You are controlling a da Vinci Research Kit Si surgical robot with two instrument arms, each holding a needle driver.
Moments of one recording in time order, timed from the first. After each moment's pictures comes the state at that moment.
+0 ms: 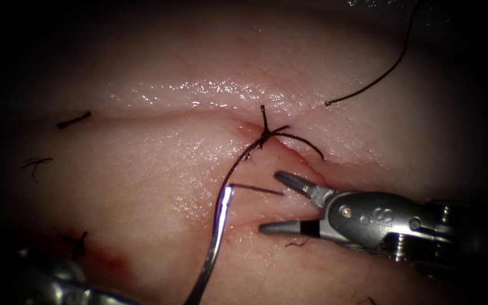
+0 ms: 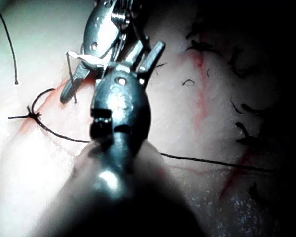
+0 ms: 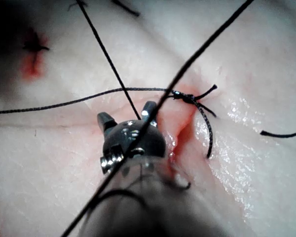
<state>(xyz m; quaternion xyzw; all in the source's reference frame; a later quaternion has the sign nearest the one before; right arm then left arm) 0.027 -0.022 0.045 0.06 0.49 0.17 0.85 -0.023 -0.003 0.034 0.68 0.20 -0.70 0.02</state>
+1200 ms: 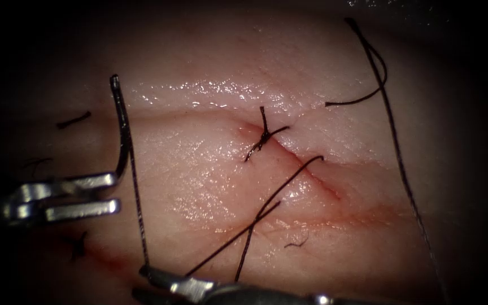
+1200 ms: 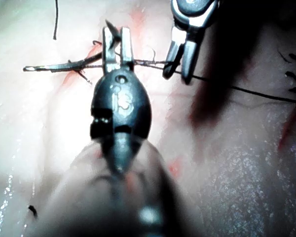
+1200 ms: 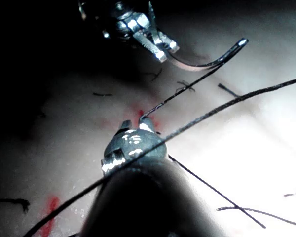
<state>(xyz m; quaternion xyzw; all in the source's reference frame) 0.037 -0.027 0.031 0.05 0.51 0.19 0.84 -0.016 0.004 0.041 0.64 -0.02 -0.74 -0.20</state>
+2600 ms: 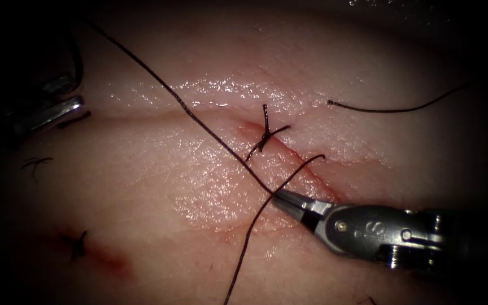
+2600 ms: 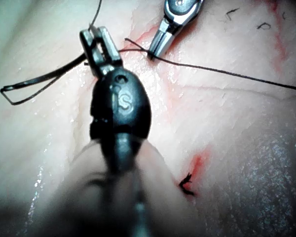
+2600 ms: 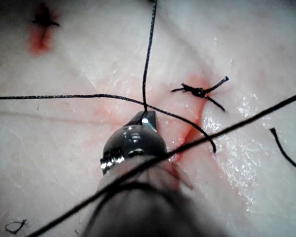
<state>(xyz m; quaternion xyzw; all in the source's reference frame) 0.026 -0.023 0.046 -0.02 0.46 0.19 0.87 -0.014 0.005 0.041 0.64 -0.09 -0.73 -0.22</state>
